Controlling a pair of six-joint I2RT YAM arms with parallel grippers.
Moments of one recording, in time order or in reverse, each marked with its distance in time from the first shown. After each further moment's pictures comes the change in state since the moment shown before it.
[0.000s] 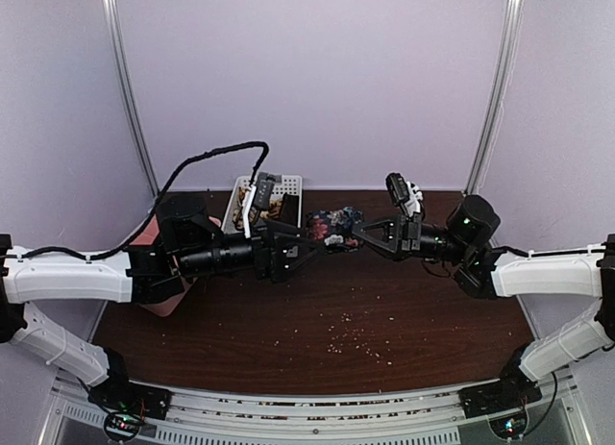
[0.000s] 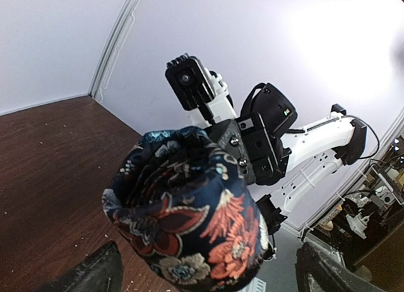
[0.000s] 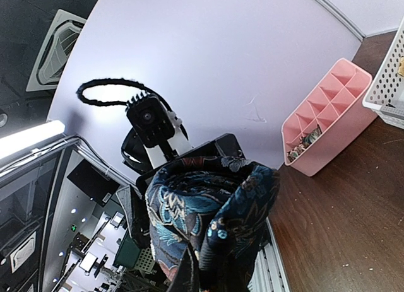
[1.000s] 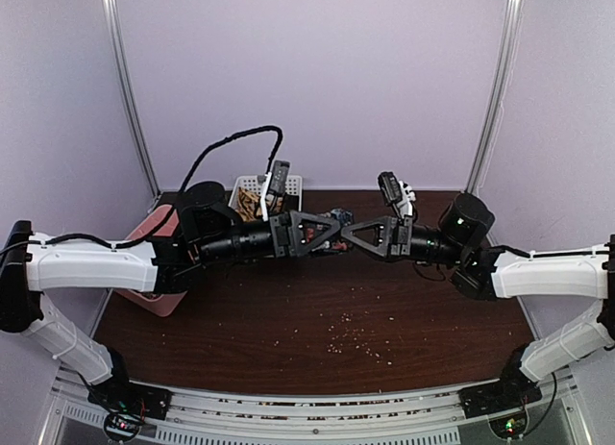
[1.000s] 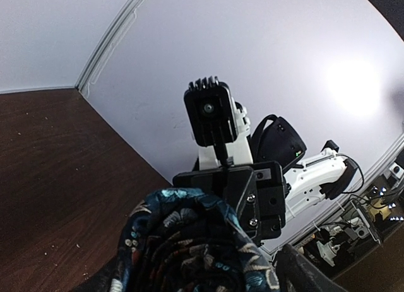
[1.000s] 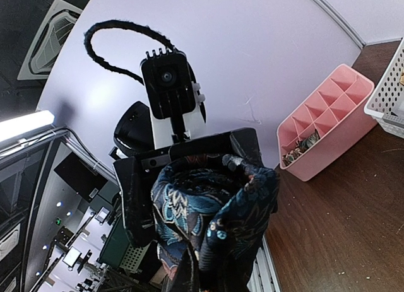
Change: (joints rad) left arm 0.018 0.147 0.101 0.112 0.041 -0.189; right arm 0.085 -0.014 0.041 -0.091 0.088 -0.107
